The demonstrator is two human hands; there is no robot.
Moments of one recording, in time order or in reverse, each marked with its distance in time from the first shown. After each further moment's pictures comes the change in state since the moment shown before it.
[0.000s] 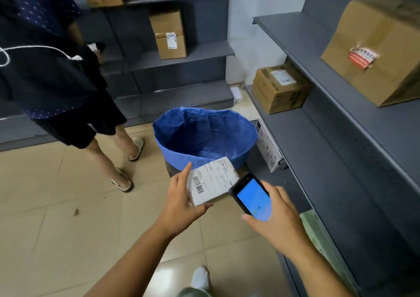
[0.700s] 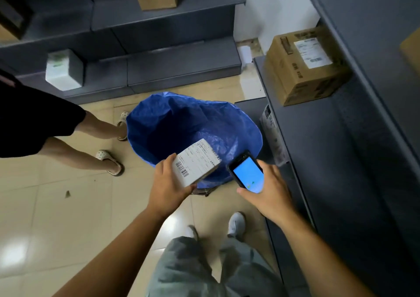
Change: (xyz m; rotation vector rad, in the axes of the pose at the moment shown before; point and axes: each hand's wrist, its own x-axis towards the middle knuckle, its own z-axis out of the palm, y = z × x) left_hand 0.255 -0.073 0.077 0.201 0.038 -0.309; right_hand 0.311 0.073 0.023 0.003 -0.212 0.179
